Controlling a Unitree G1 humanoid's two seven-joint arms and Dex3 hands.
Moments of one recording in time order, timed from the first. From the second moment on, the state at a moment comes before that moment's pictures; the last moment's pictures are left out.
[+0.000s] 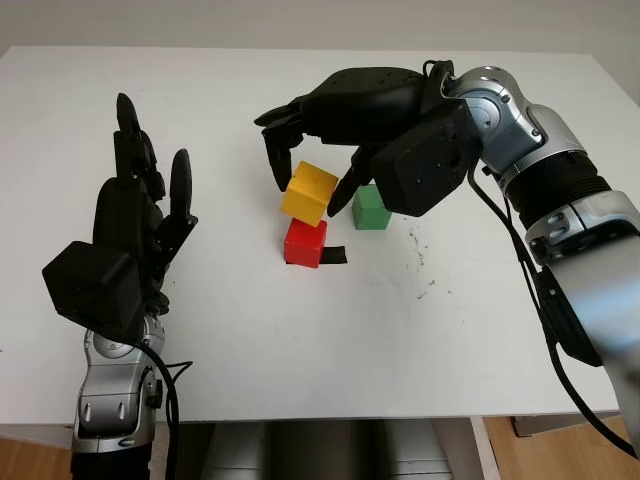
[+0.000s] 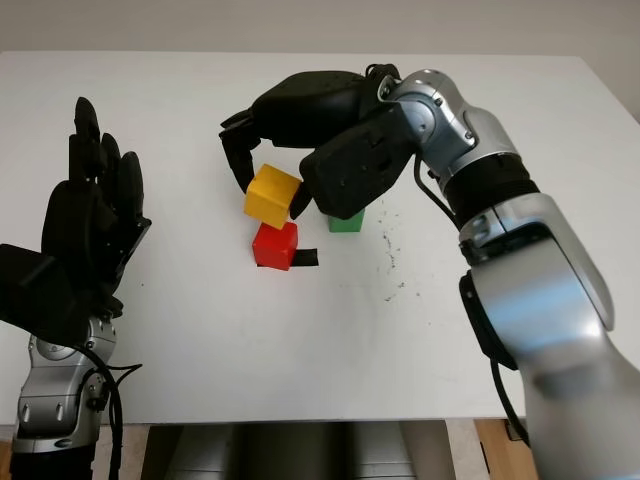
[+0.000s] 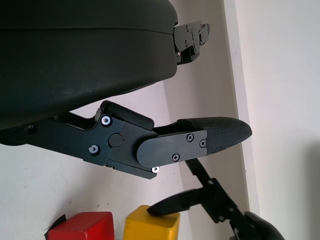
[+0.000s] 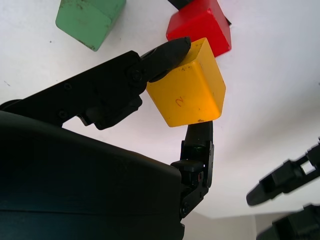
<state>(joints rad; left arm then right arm) -0.19 0.15 0.18 -0.24 0.00 0.08 0.04 -1.34 -0.42 0.43 1.01 -0.54 -0.81 0.59</state>
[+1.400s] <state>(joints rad) -0.18 0.14 0.16 -0.24 0.00 0.09 0.04 -1.35 -0.38 0.50 1.07 -0.59 -0.83 0.58</state>
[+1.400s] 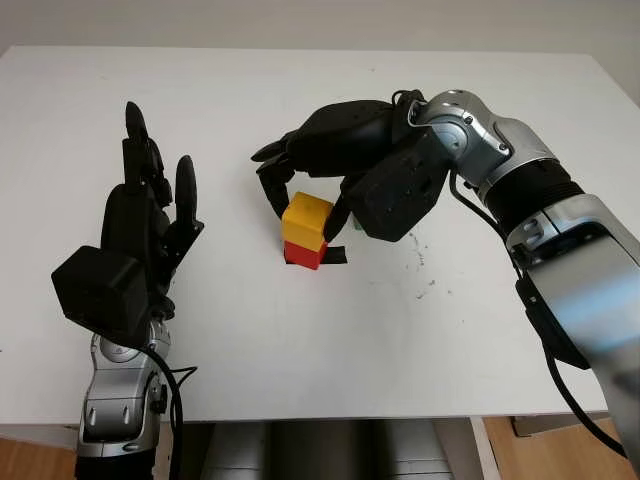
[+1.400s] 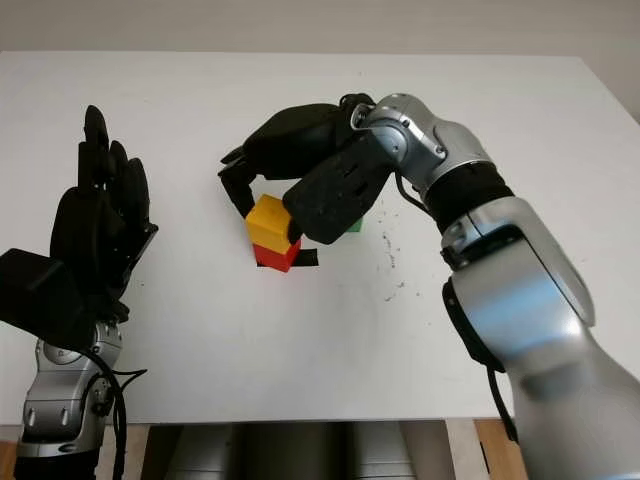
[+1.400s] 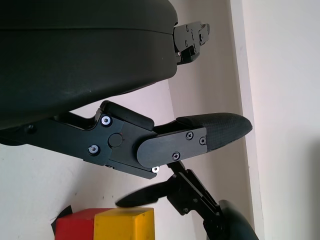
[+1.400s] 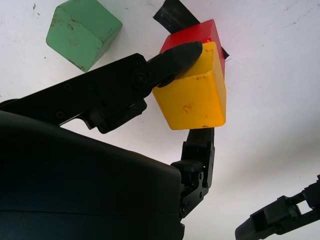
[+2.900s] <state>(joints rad) -0.18 0.17 0.19 -0.24 -0.02 0.08 0.00 -1.13 -0.58 0.19 0.86 -0.41 -0.44 0.29</state>
